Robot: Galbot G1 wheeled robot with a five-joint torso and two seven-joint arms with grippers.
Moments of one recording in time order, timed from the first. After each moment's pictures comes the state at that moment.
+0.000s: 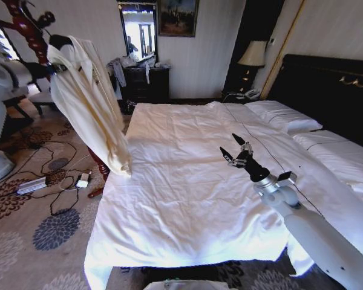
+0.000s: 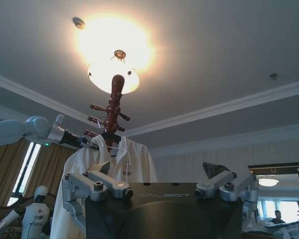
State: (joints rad) left arm -0.35 -0.63 0.11 -1.03 -1.12 0.62 0.14; right arm -1.02 0.71 0.38 1.77 1.08 0.48 -0.66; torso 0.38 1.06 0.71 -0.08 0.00
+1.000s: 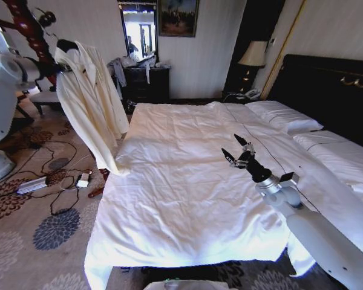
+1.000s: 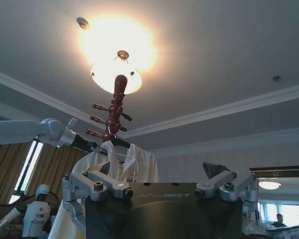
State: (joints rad) left arm -0.48 -0.72 0.29 -0.84 -1.10 0.63 0.22; right arm -1.02 0.70 0.38 1.76 1.08 0.50 -0.69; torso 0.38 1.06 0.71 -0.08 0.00
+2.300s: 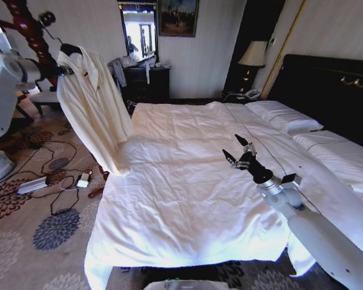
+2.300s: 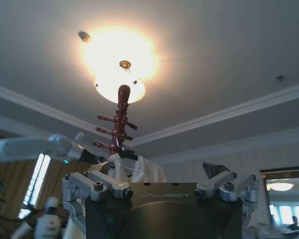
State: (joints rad) left arm -0.50 -0.69 0.35 -0.82 -1.07 0.57 0.28; right arm -1.07 0.68 0.40 1.81 1.18 0.48 -0.73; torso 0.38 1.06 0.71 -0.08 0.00
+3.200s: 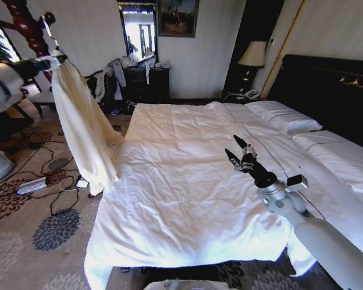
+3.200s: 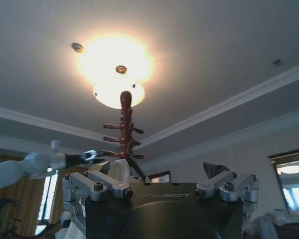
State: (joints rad) left arm -0.03 -0.36 -0.02 -1.37 -1.31 0.33 0.20; right arm -1.20 0.67 0.48 1.94 1.25 0.41 -0.69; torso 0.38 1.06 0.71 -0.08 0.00
